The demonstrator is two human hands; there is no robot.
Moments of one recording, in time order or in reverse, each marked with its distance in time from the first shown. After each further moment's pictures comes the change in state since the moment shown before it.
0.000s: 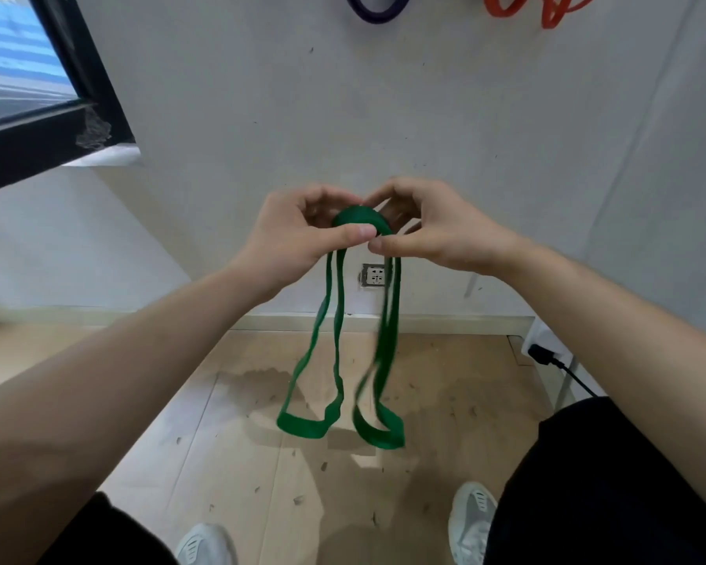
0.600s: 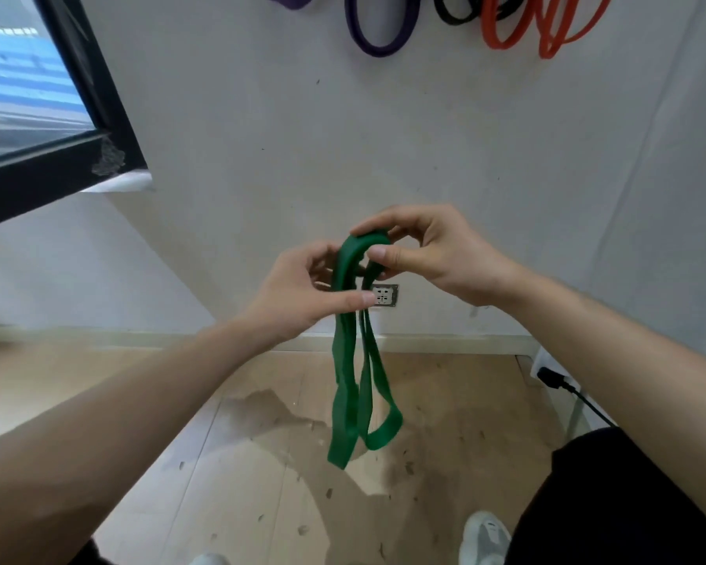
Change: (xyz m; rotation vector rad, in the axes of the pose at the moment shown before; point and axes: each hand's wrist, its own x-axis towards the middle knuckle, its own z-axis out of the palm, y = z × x) left_hand -0.015 -0.022 -0.004 0.058 -0.135 -0.017; right_hand 0.001 -0.005 0.006 0.192 0.032 -0.127
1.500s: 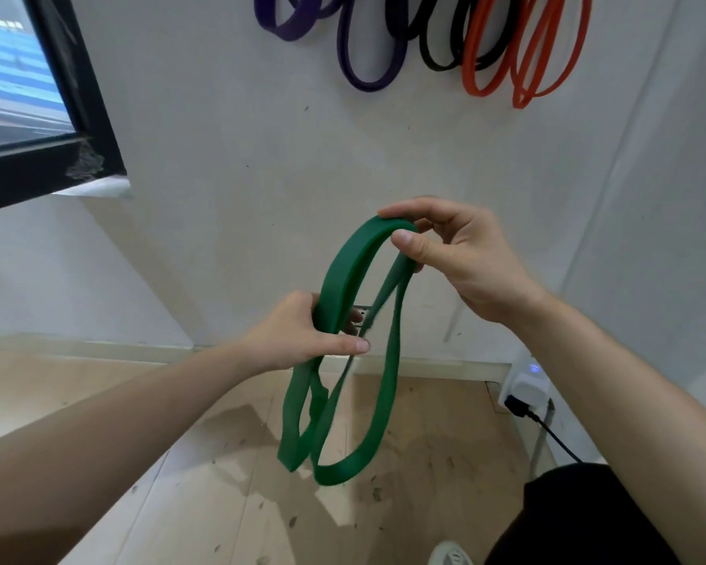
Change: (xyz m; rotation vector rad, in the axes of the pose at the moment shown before) left_hand 0.011 -0.015 0.019 0.171 -0.180 -0.145; right_hand -0.012 -0.013 -0.036 0.074 0.195 -0.071
